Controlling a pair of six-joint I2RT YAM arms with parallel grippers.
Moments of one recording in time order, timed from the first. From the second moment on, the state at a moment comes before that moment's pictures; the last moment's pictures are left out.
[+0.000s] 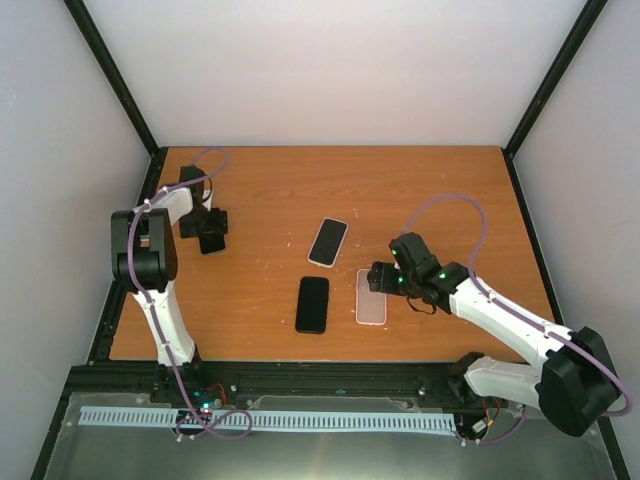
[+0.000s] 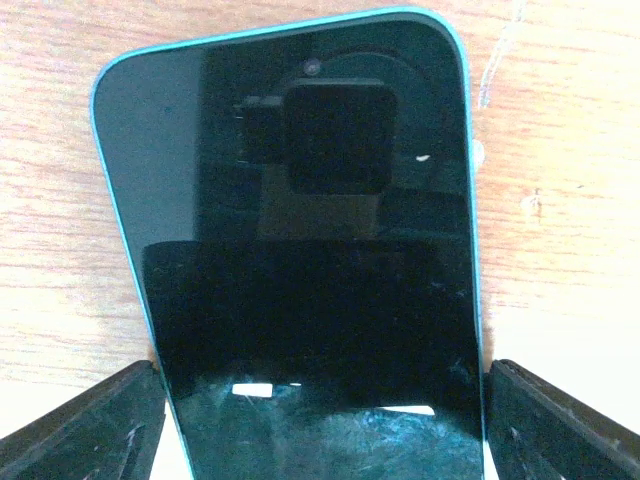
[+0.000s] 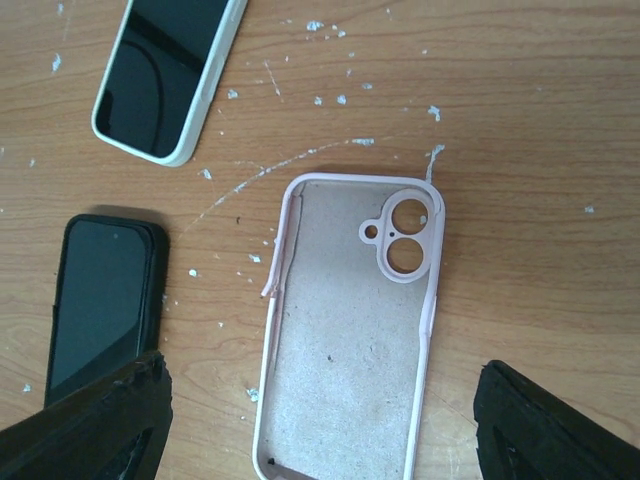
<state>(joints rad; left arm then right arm) 0.08 2.02 1.39 -0.69 0.00 -0.06 0.62 1.15 0.70 -0.52 -0.01 0.65</state>
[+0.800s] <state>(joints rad) 0.04 2.00 1.36 -0.66 -0.01 -0.12 0.61 1.14 0.56 -0.45 0.00 0.68</state>
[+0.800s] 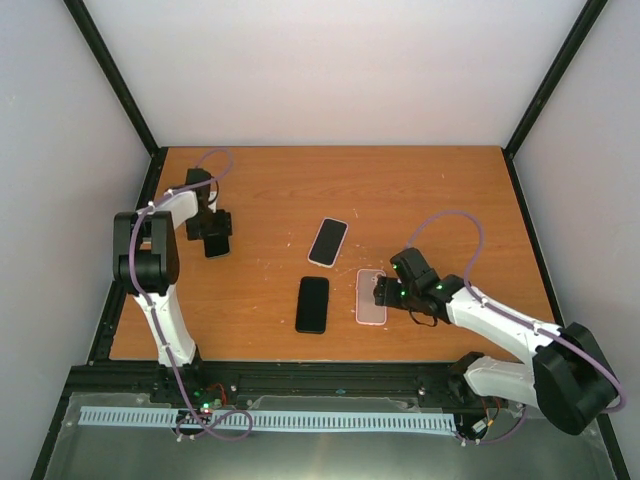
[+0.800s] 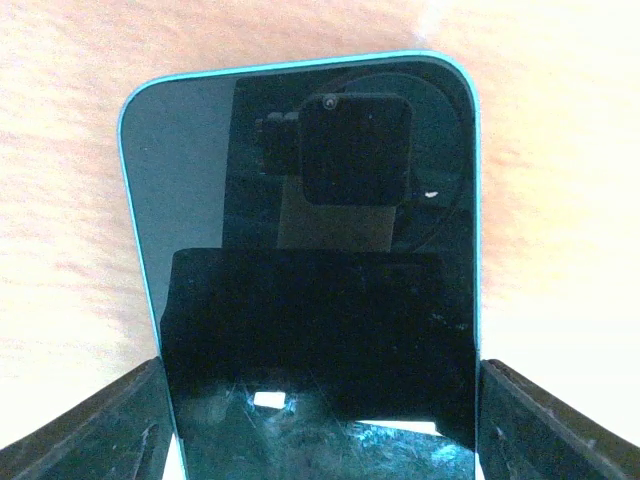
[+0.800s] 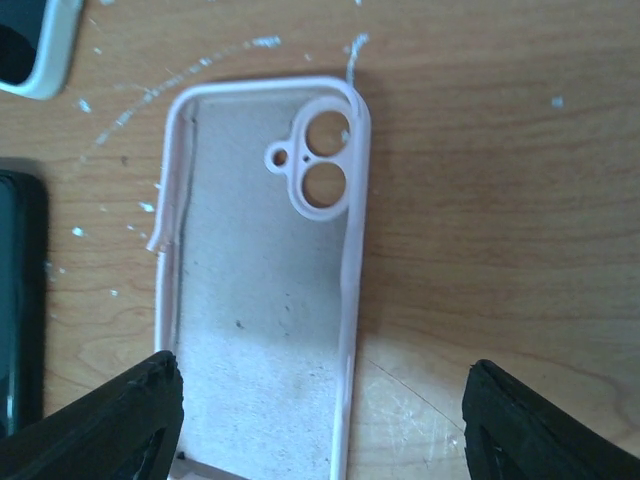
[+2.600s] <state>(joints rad) -0.49 1.54 1.10 -0.52 0.48 -0.33 0.63 1.17 0.70 -0.06 -0.24 1.00</state>
